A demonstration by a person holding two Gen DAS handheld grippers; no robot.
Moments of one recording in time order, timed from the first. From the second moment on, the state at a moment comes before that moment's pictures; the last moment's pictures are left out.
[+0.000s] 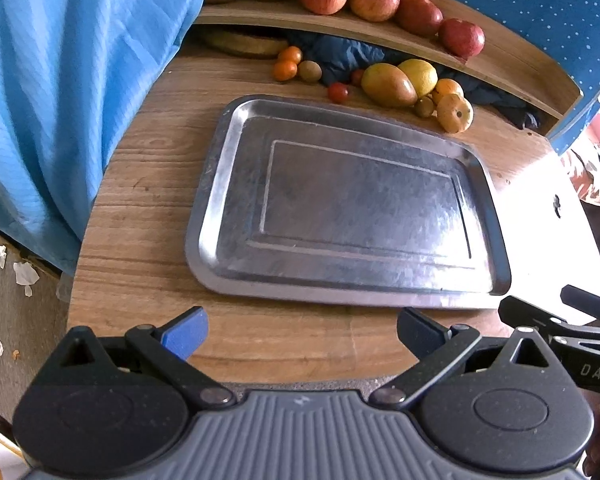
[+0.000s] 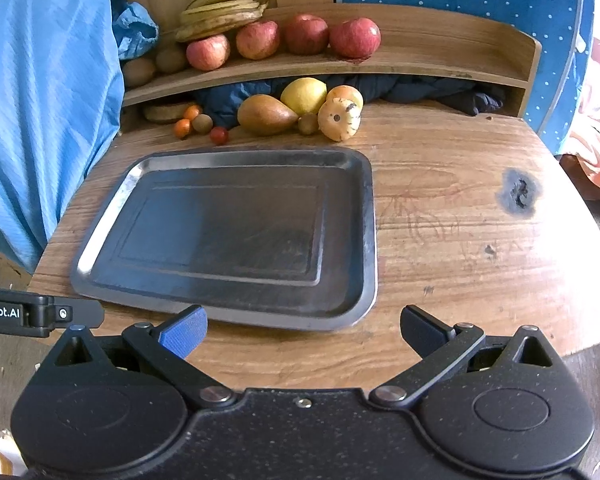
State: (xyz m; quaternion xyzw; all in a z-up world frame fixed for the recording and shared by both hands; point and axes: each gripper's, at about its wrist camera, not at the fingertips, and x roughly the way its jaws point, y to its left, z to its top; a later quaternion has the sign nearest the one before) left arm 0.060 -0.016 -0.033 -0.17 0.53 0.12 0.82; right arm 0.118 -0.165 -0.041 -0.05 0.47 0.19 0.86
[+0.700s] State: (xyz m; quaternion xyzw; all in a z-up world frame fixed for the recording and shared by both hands) left arm 0.128 -0.052 -0.038 -0.18 0.53 0.14 0.82; right arm 0.200 -0.196 -0.053 -0.06 0.47 0.23 0.85
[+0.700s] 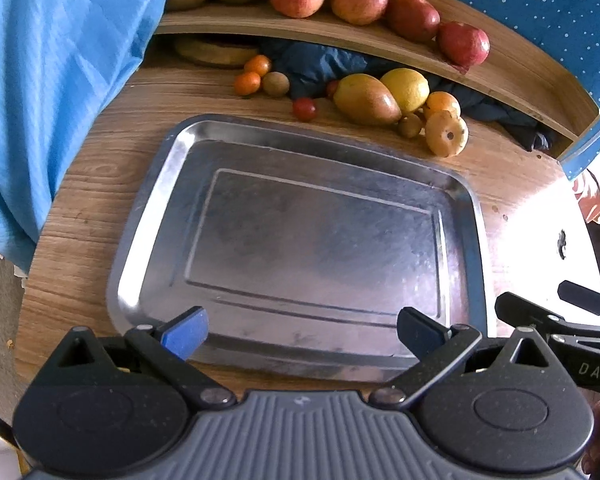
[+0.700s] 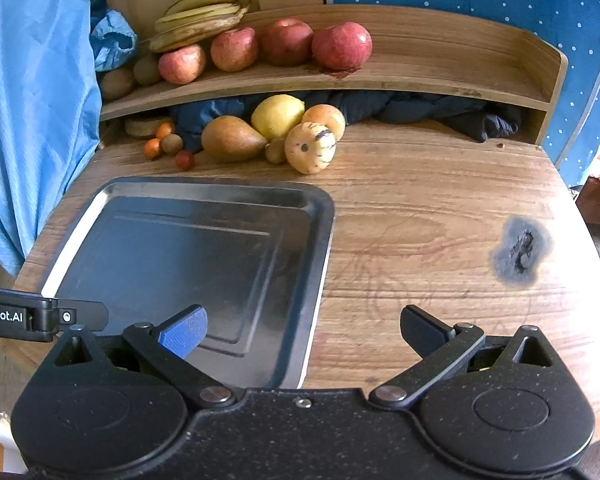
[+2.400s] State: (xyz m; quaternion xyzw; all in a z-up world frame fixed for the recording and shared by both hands) left arm 0.198 0.017 -0.051 -0.15 0.57 0.12 0.80; right arm 0.243 -0.144 -0.059 -0.02 0.47 0.23 0.86
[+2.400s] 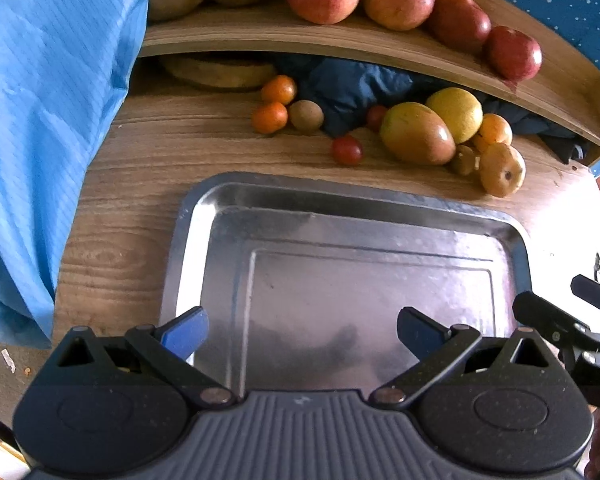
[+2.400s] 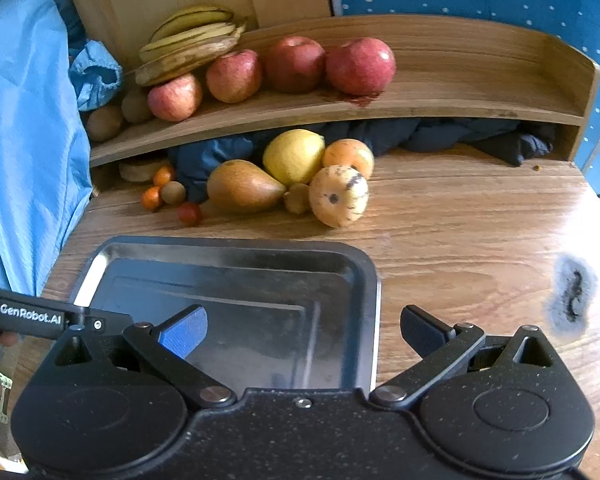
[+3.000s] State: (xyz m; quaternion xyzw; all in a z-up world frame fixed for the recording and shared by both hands) left arm 0.234 0.066 -0.058 -0.15 0.57 0.13 0.80; right arm 0.249 -0.097 -0.071 -0.03 0.47 0.22 0.85
